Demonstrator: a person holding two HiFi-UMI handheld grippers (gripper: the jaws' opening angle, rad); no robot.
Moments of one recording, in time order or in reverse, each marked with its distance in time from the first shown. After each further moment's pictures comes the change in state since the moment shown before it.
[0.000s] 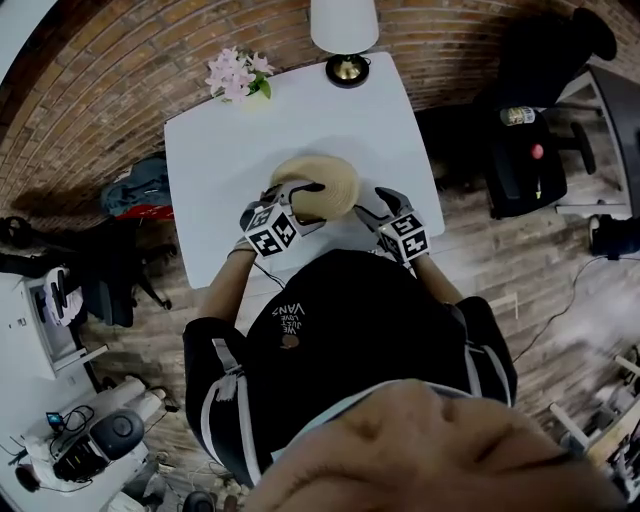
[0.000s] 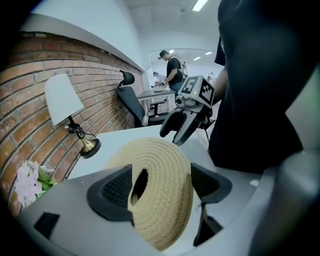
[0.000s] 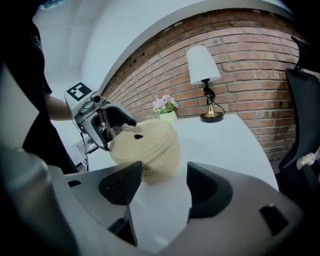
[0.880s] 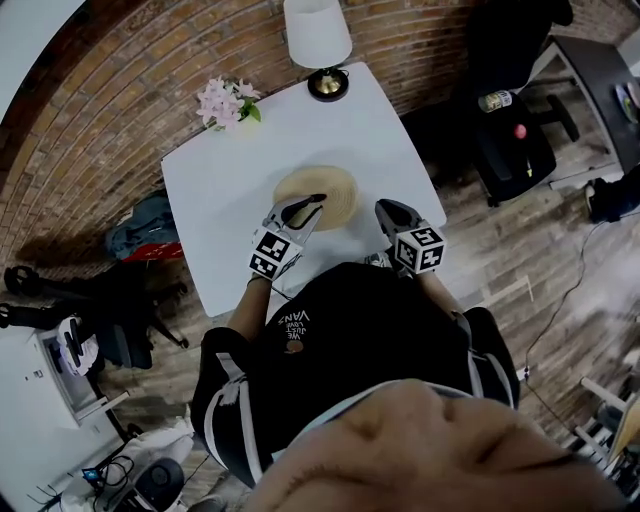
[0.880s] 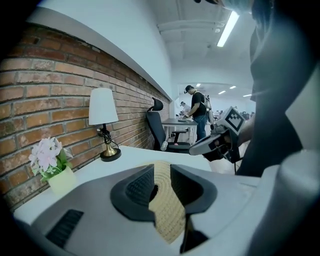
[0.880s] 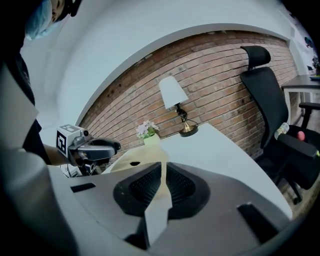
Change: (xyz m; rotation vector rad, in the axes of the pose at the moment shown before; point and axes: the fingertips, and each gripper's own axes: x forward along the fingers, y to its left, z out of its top) left arm -0.048 0.022 0.032 -0.276 -0.351 0.192; right arm -0.057 0.003 0.025 0.294 -0.273 -0.203
